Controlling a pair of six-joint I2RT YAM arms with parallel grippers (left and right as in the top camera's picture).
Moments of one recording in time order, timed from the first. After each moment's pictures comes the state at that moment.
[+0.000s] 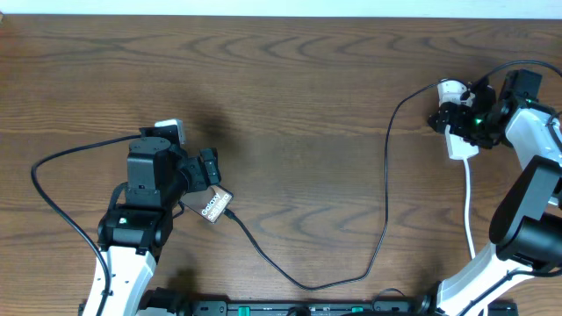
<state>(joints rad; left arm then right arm) -0.11 0.97 0.70 -0.47 0.07 -0.31 -0.37 1.96 1.34 -0.65 -0.37 -0.04</state>
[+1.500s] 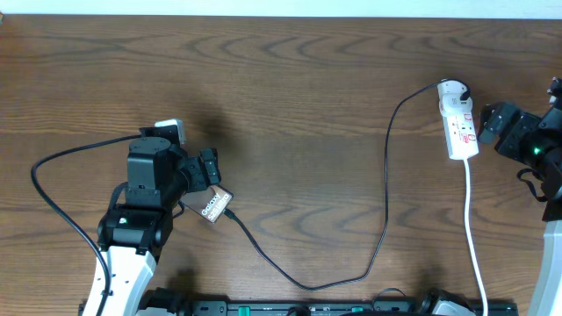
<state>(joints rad) -0.11 0.97 0.70 -0.47 0.07 -0.31 -0.39 1.15 1.33 -0.93 -0.23 0.12</state>
